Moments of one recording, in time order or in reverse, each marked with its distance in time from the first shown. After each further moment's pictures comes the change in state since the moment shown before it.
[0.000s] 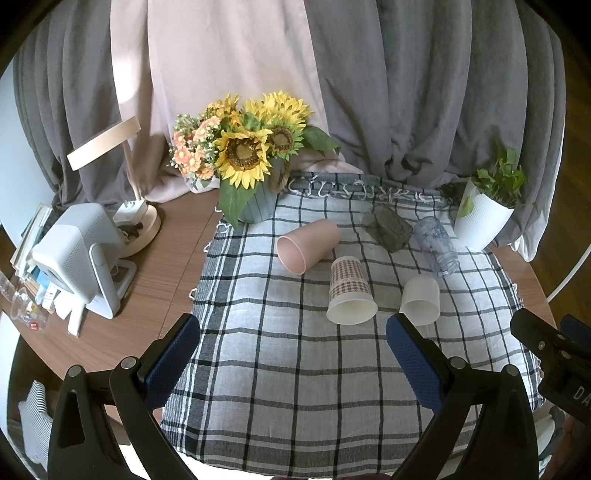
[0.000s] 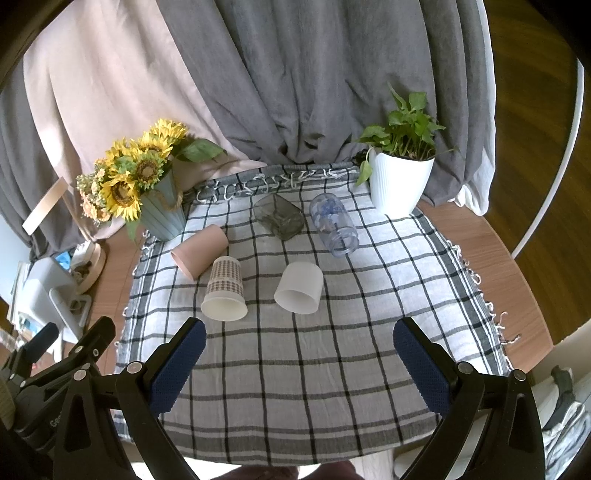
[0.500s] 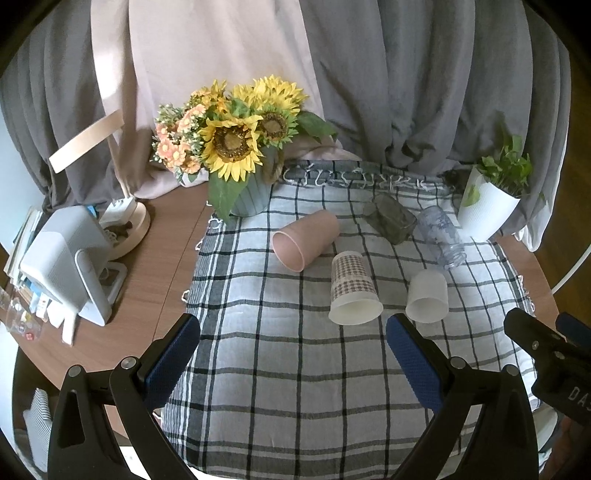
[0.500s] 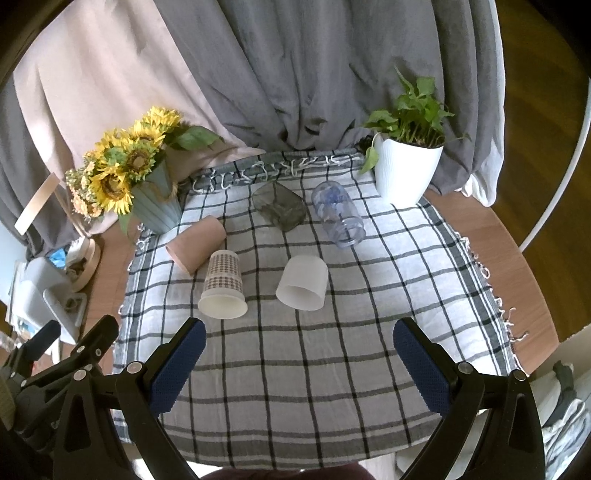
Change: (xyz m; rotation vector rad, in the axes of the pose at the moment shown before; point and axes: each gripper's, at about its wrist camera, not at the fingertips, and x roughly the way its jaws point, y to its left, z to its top) left arm 0.036 -0.002 0.013 0.035 0.070 -0.009; right arm 0.036 0.004 0.007 0.011 0.066 -0.003
